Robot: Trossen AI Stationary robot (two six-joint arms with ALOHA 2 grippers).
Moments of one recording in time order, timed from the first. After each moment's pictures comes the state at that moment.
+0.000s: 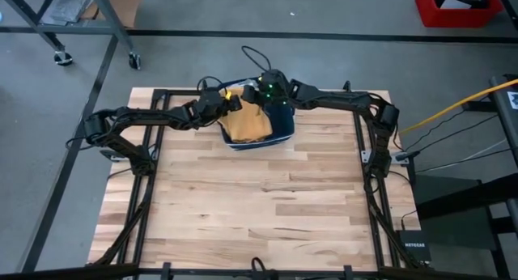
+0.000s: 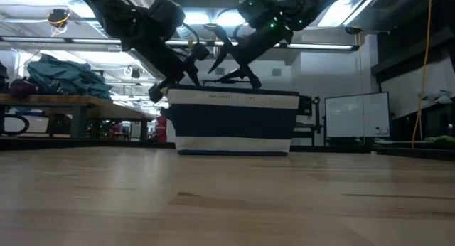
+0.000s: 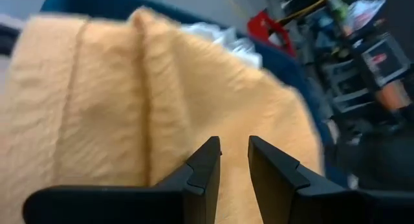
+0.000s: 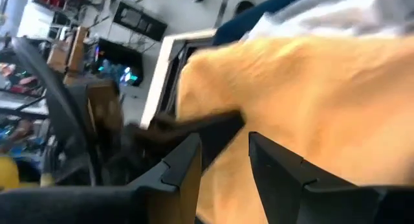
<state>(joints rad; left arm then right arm) 0.45 1.46 0.79 0.21 -0.39 -1.05 -0.43 1.89 1.49 -0.10 -0.07 1.05</state>
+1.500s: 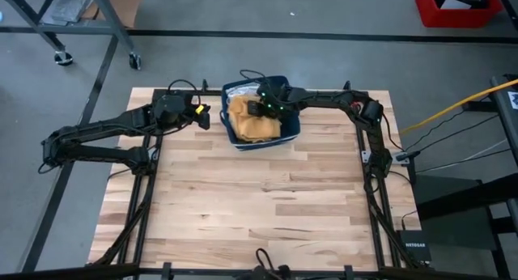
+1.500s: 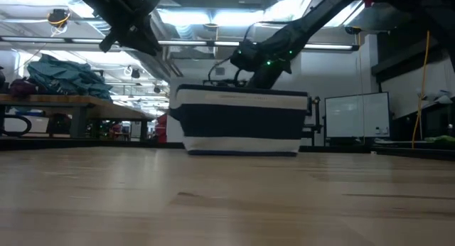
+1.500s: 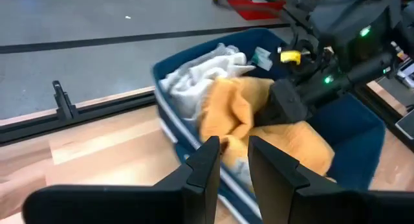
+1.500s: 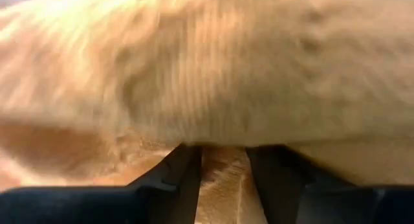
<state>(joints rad) 0.34 0.89 0.79 -0.42 -0.43 -0.60 -0.49 2.07 1.49 -0.35 -0.10 0.99</state>
